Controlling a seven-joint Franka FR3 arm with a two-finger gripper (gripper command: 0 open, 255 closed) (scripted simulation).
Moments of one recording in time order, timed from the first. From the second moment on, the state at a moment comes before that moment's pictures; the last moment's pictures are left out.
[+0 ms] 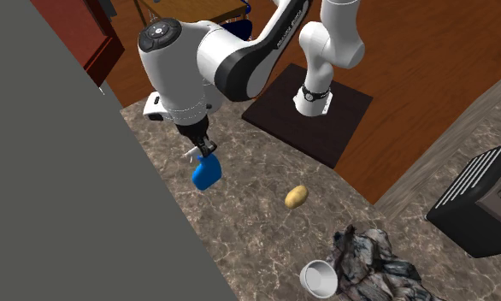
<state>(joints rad) -0.12 0.22 -0.05 -1.72 0.01 1.94 0.02</state>
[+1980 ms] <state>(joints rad) -0.12 0.25 -0.05 -1.27 0.01 1.52 0.02</state>
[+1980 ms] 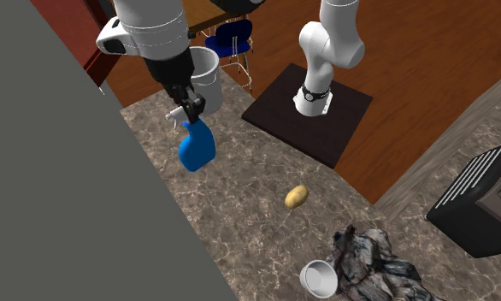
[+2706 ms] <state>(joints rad) -0.14 0.34 -0.06 -0.99 0.02 1.33 0.01</state>
